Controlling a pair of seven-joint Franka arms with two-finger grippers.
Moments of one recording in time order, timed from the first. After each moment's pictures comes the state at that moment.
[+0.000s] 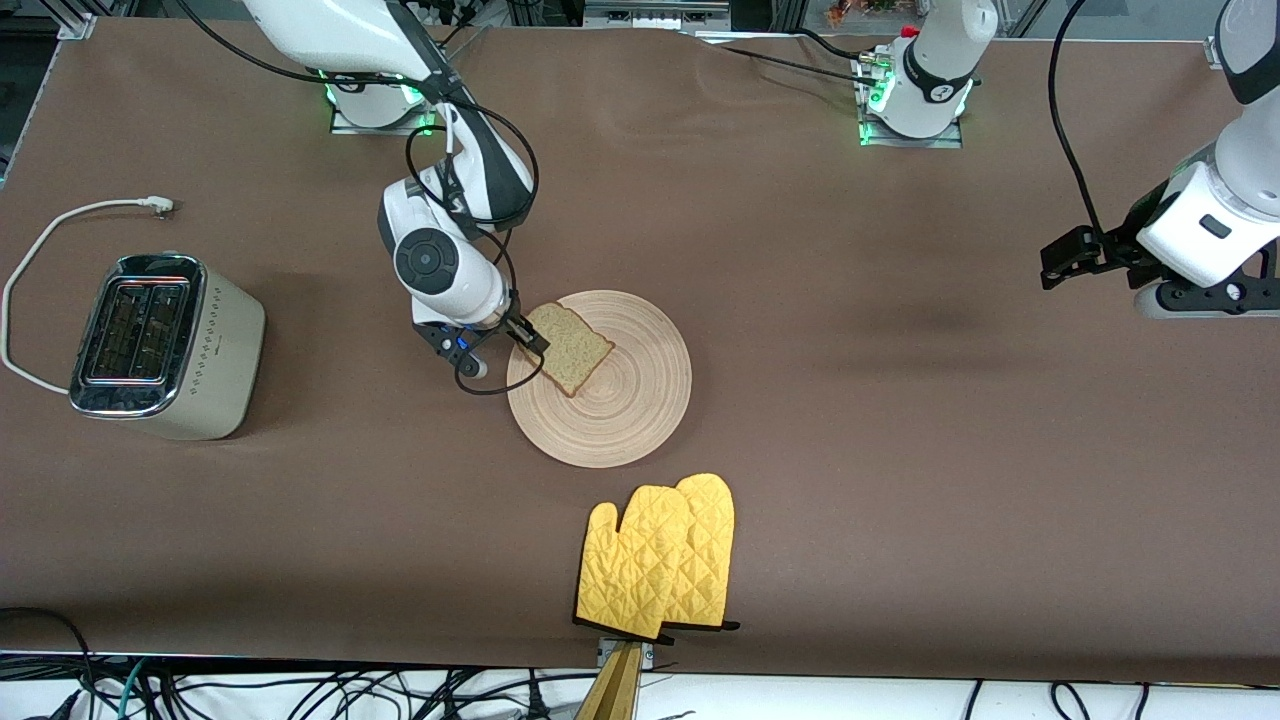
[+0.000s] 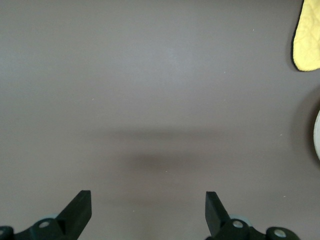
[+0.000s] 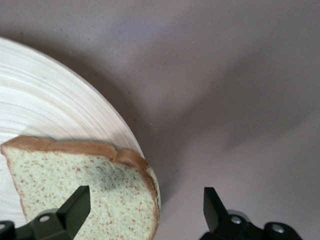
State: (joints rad) left arm 0.01 0.07 -0.07 -1.60 0.01 1.60 -0.11; right arm 0.56 0.48 -0.02 -1.91 0.19 2.29 1.12
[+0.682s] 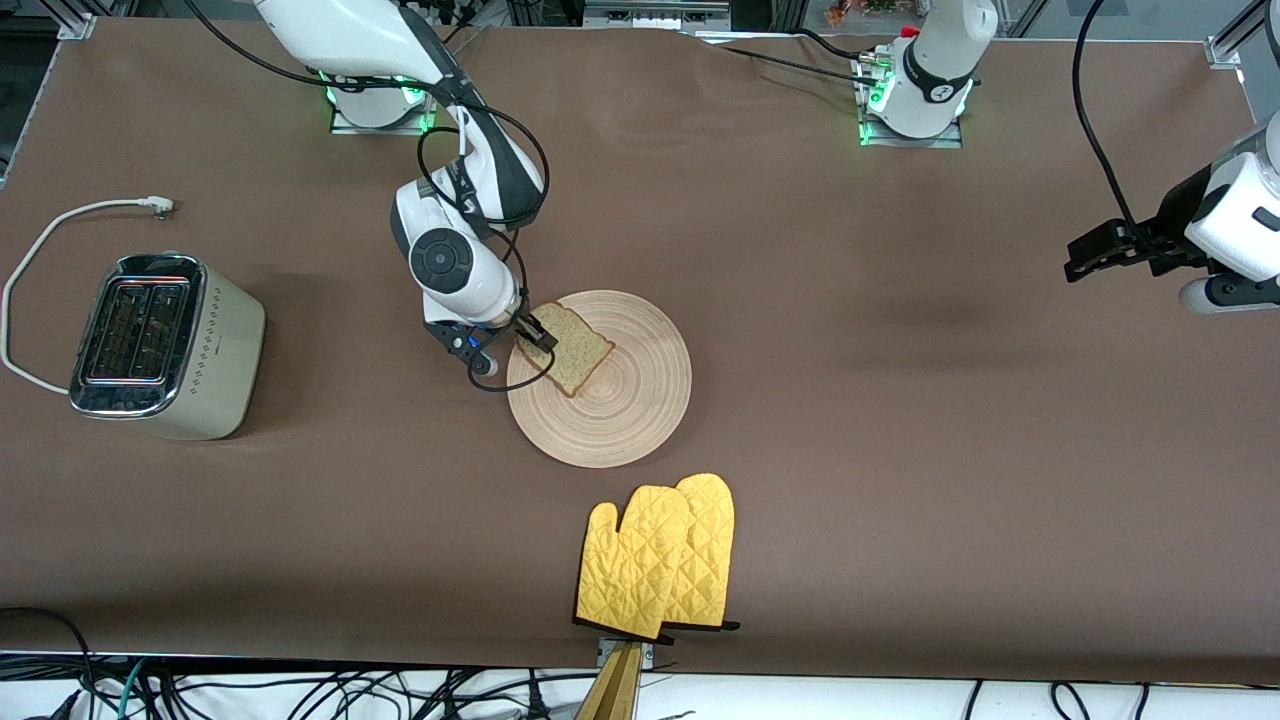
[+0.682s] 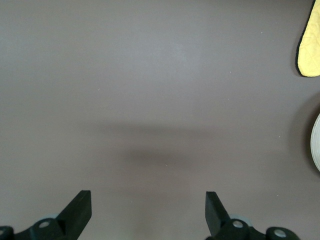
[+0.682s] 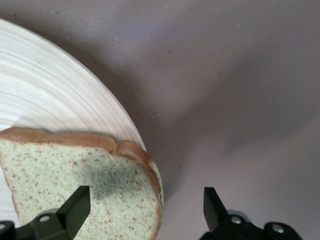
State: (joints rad) left arm 0.03 0.07 -0.05 -1.57 0.00 1.55 -0.14; right arm 0.58 0.49 -0.02 -1.91 0.19 2.30 1.13
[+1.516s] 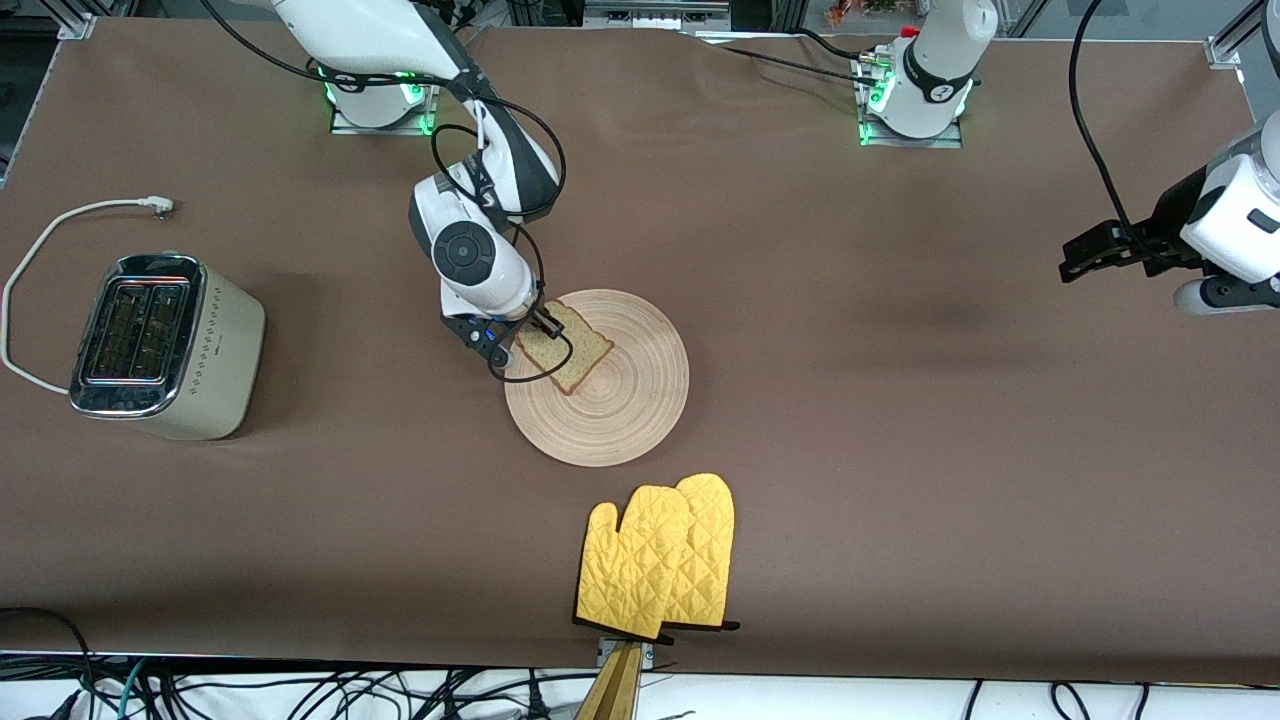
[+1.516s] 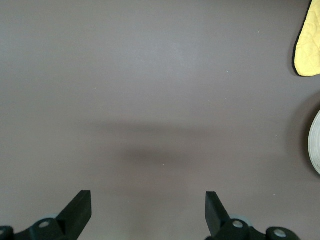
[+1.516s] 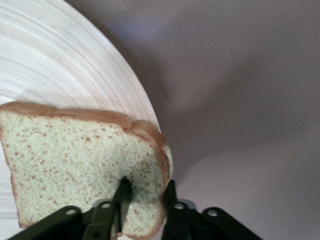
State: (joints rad) left arm 0.03 0.07 -0.06 -1.57 -0.01 1.55 -0.14; right arm 0.61 0.50 -0.02 -1.91 0.19 2.30 1.14
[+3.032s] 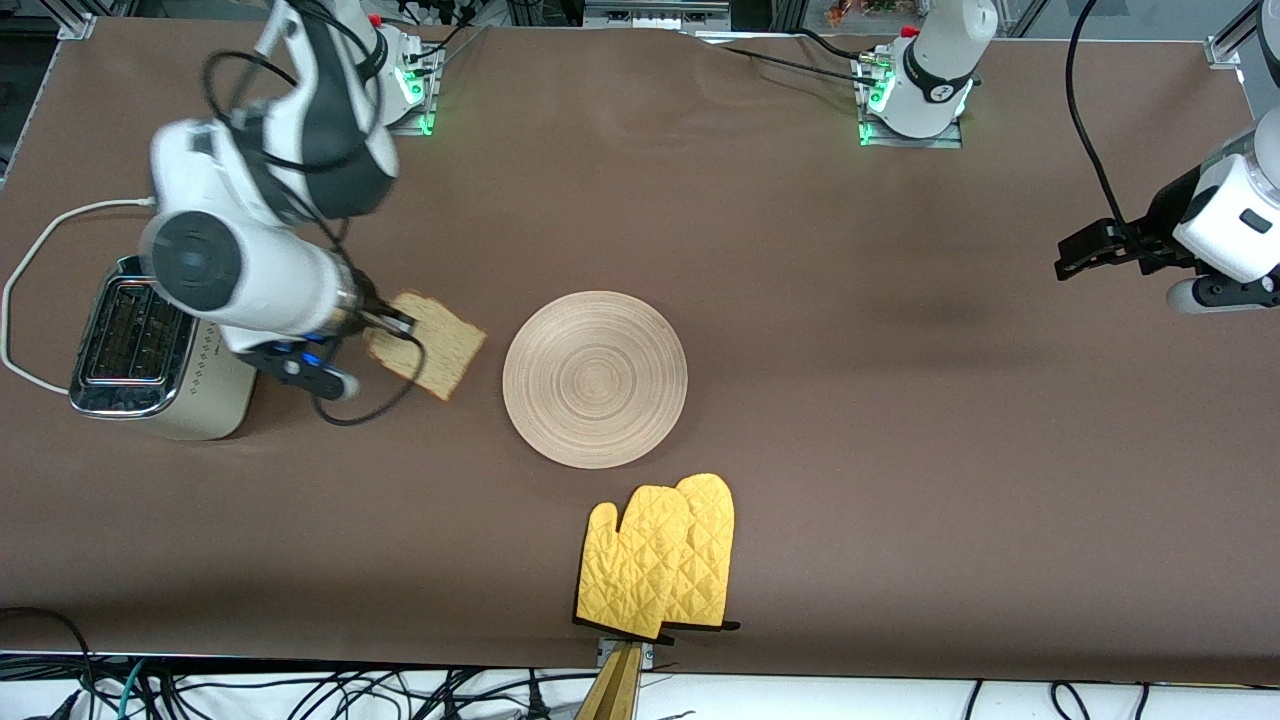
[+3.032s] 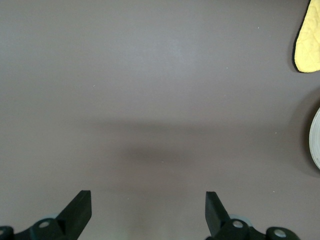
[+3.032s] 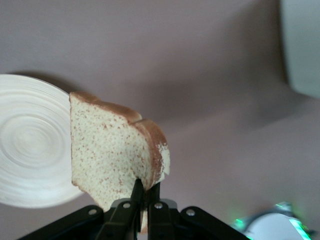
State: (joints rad) left arm 0.03 0.07 -0.06 -1.57 -0.01 1.54 -0.14; right arm 0.61 0.40 -0.41 -1.39 0.19 1.48 0.58
